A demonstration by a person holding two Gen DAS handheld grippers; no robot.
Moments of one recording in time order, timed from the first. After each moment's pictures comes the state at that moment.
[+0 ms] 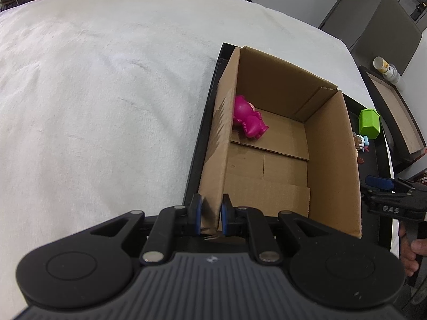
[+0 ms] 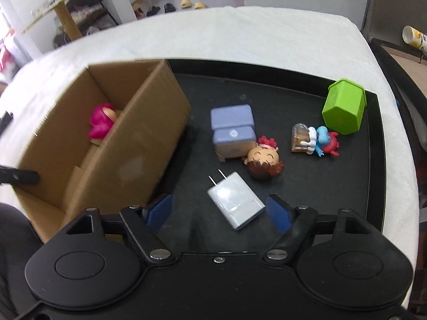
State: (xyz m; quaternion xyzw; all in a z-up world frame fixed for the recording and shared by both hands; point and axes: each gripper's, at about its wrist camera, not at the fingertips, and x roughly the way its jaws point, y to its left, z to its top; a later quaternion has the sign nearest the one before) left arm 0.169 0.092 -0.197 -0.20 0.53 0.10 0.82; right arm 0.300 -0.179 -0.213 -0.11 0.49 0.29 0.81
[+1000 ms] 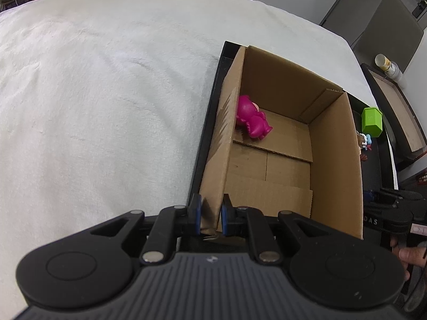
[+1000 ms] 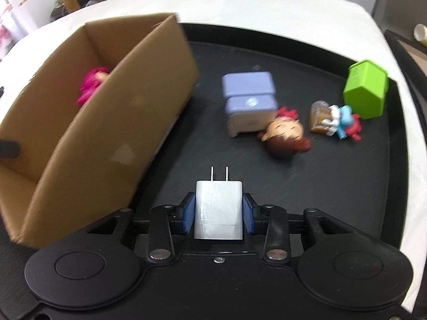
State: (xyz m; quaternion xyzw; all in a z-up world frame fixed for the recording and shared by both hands) left arm 0.174 0.094 -0.198 -0.20 0.54 0.10 0.81; right arm 0.278 -0.161 -0.227 -0.13 0.53 0.29 0.79
